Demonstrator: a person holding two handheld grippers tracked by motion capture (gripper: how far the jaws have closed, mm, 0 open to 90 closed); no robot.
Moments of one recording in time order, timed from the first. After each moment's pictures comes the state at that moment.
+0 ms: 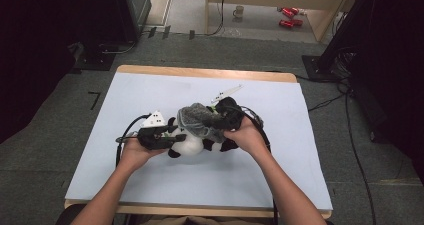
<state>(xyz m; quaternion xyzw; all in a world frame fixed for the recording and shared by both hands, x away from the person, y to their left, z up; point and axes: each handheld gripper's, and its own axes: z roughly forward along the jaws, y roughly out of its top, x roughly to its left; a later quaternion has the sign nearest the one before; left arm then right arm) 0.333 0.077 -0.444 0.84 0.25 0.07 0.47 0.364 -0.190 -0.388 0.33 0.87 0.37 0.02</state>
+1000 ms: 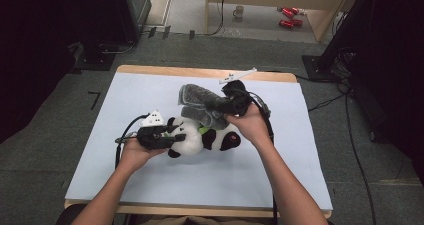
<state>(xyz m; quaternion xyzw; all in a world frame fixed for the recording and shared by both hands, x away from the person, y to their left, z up) 0.334 0.079 -0.444 0.83 0.27 0.07 0.48 0.371 -0.196 -0.342 0.35 0.83 0.42 0.03</state>
